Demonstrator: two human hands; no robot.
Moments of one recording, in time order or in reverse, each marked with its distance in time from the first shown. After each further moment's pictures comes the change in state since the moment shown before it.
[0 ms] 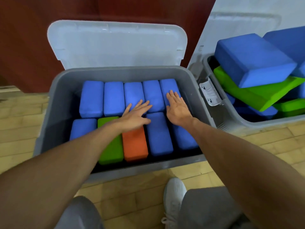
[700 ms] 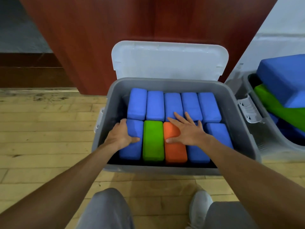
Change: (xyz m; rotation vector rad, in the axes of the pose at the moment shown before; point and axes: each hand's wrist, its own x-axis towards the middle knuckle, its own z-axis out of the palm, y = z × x) left_hand -0.126 -0.094 -0.019 -0.188 0.357 -0.565; right_hand -0.035 -0.089 0.008 -0.132 -0.342 -0.167
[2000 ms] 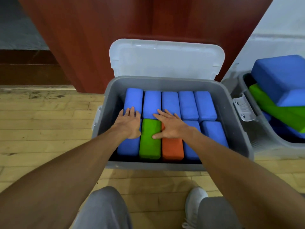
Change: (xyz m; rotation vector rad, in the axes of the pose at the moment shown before) left_hand 0.012 0.043 -0.007 0.782 -0.157 0.268; right_hand 0.021 -0.030 0.001 0.072 0.041 -0.188
